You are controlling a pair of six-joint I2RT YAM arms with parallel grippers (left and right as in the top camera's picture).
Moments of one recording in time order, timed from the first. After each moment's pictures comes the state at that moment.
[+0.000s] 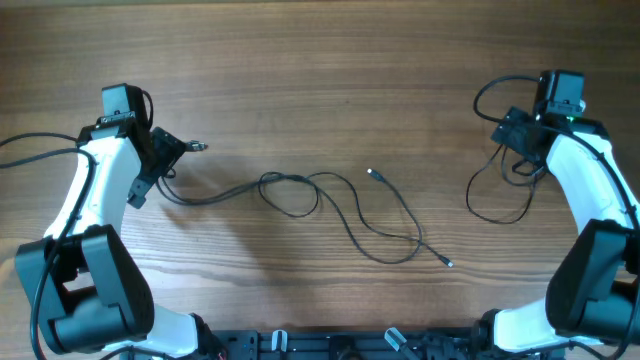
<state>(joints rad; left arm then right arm) 0.21 1.68 1.12 -0.80 -0.17 -0.76 -0.20 1.68 1.10 -0.59 0.27 0.37</state>
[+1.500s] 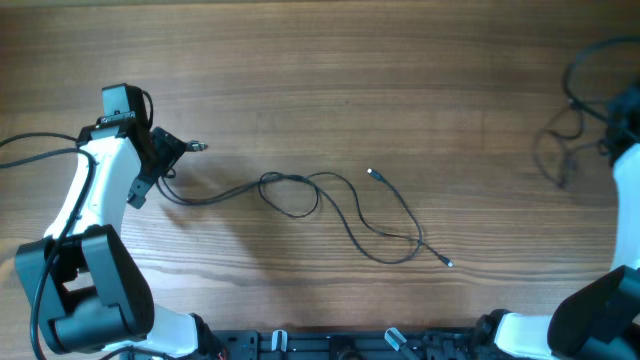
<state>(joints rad) 0.21 1.68 1.12 -0.80 -0.17 -0.76 -0.47 1.55 1.27 -0.41 0.50 0.27</state>
